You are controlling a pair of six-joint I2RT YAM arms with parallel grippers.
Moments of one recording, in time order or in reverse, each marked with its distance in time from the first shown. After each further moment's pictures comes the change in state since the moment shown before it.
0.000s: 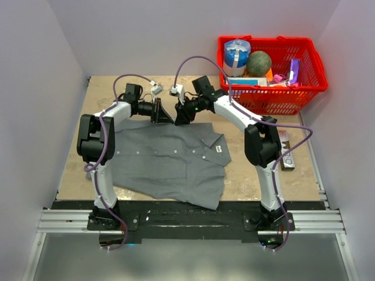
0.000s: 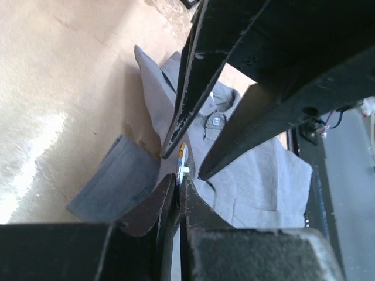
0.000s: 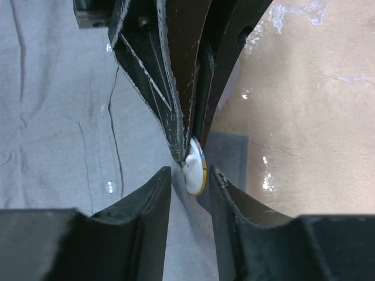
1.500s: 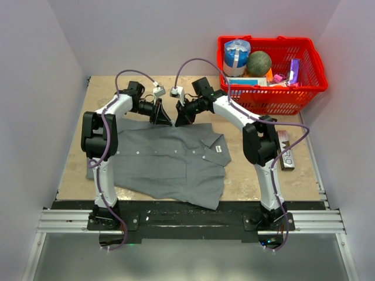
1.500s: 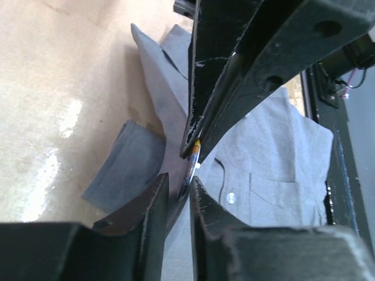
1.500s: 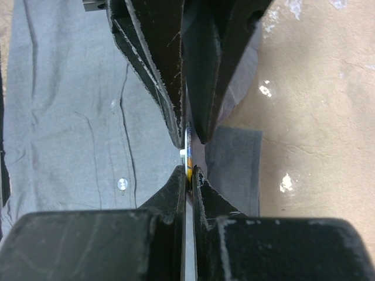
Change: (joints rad) left arm -0.001 0.088 0.216 -0.473 -0.040 0.453; right arm -0.009 0.034 0.014 -0.029 -0.050 0.016
